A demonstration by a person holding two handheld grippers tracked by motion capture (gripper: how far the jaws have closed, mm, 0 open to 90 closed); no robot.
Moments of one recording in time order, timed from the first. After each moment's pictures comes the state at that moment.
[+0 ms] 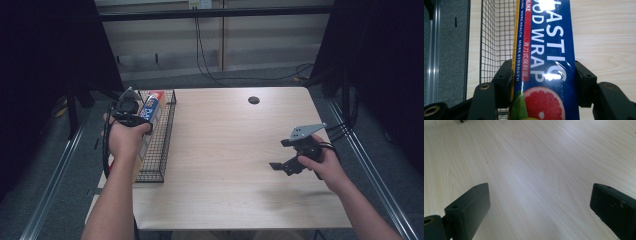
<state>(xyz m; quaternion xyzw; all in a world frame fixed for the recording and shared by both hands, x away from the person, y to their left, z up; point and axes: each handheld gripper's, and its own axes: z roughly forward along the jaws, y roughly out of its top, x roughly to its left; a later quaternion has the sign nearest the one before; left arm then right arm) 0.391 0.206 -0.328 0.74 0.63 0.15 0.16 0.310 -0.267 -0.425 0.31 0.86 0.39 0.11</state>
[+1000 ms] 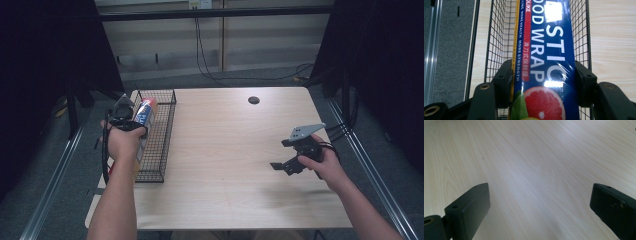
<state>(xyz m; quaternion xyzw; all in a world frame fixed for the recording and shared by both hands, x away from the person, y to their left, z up) 0.402 0.226 -0.359 0.71 0.67 0.14 0.16 0.313 -0.270 -0.430 0.31 0.86 0.38 0.11</state>
